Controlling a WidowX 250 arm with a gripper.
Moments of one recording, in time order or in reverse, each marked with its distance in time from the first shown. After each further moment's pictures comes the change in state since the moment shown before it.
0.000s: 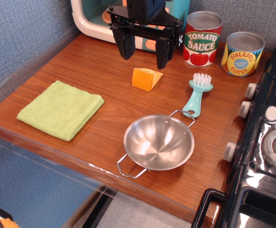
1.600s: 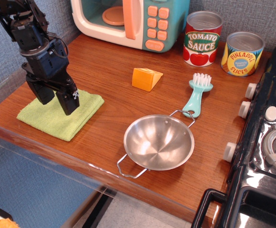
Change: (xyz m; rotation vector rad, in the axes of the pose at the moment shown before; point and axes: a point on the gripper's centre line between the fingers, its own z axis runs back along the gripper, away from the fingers) arm -0.084 0.131 -0.071 -0.011 0.026 -0.064
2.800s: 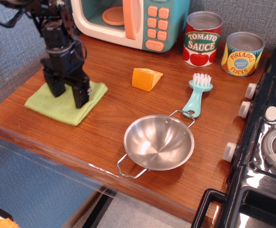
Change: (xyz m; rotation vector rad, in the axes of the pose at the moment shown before) arm 0.048 0.016 -0.030 0.094 0.045 -0.007
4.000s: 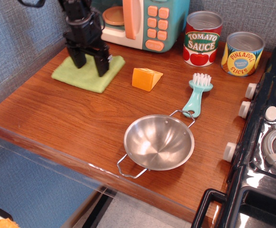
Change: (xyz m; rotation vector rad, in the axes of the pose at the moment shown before) arm 0.080 0.003 0.017 -0.042 -0.098 -0.007
